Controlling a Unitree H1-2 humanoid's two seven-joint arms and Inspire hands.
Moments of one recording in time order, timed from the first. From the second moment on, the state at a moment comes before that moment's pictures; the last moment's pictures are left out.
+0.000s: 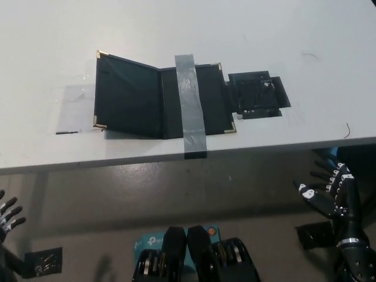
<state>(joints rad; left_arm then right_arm) 0.06 0.19 0.30 -0.06 -0.13 0.01 -0.01 -0.19 -0.01 -0.12 0.18 -0.07 0.05 -0.15</state>
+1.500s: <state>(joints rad) -0.49 0.14 0.42 0.13 -0.63 0.45 0.12 -0.22 -0.03 -0.10 0.20 -0.07 0.05 -0.15</state>
